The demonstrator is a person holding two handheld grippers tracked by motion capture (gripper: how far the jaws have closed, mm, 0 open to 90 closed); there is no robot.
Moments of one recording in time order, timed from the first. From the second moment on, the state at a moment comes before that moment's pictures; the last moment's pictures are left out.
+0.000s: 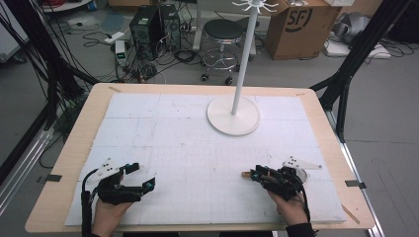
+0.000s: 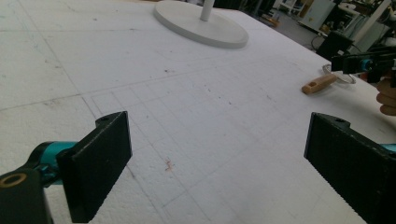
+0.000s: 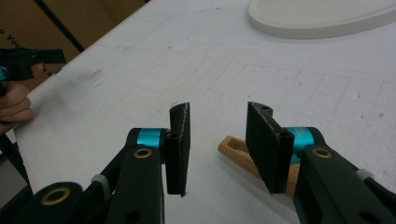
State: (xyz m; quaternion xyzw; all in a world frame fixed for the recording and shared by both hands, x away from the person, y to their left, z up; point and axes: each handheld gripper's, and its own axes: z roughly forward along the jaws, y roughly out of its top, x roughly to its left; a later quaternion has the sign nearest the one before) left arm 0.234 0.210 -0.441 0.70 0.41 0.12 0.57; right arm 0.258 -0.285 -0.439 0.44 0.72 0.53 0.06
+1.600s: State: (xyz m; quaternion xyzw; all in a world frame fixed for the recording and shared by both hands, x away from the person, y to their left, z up) left arm 0.231 0.207 -0.444 0.70 0.41 0.13 0.57; right arm 0.282 -0.274 -0.459 0.47 0.77 0.43 -0.01
